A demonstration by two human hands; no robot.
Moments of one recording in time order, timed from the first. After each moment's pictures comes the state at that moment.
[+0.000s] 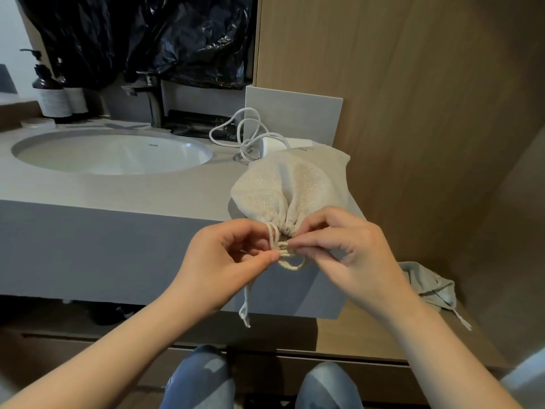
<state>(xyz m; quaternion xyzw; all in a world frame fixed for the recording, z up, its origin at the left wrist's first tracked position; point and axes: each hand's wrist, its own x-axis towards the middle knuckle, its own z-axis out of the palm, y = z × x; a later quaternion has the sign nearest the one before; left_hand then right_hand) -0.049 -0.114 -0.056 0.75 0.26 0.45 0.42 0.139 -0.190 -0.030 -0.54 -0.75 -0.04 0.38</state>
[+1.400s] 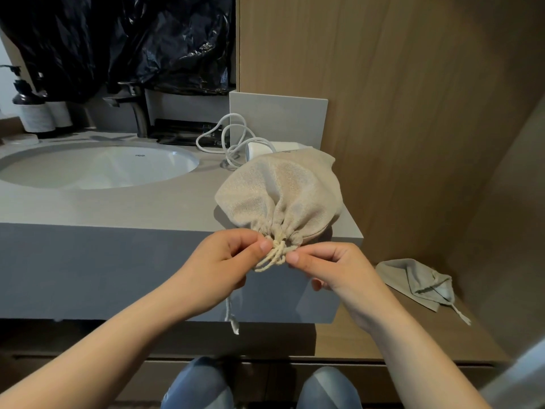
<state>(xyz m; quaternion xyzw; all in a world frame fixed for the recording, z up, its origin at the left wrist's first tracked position) -0.030 -0.101 -0.046 0.78 0.26 0.29 0.49 0.143 -0.192 -0.046 -0.59 -0.48 0.38 0.53</state>
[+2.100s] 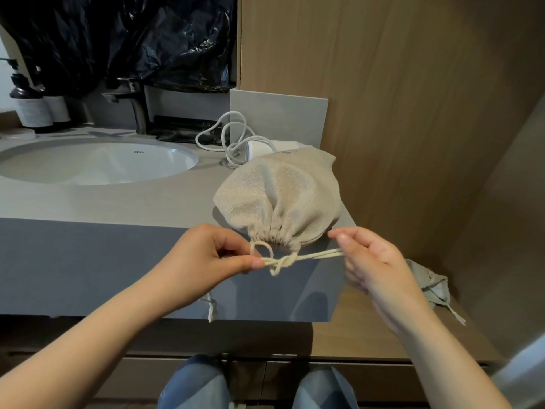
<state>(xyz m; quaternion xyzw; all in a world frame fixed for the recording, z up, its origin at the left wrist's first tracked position) -0.046 -0.089 -0.045 0.83 0.28 0.30 0.37 0.173 -0.208 -0.051 -0.59 -0.46 0.31 0.59</state>
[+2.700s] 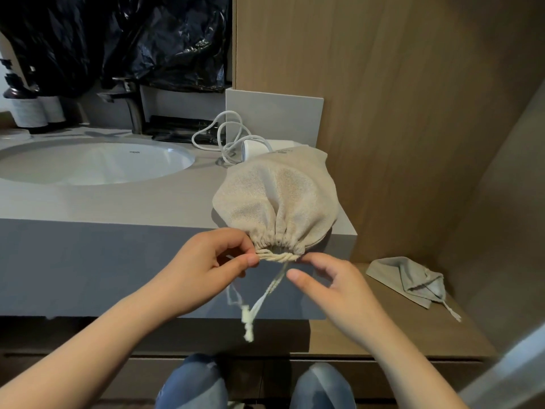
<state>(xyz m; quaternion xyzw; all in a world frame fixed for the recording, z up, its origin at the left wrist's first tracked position) -0.045 -0.089 -0.059 0.86 0.24 0.31 0.33 0.150 -0.204 -0.077 -0.67 -0.58 0.19 0.43</state>
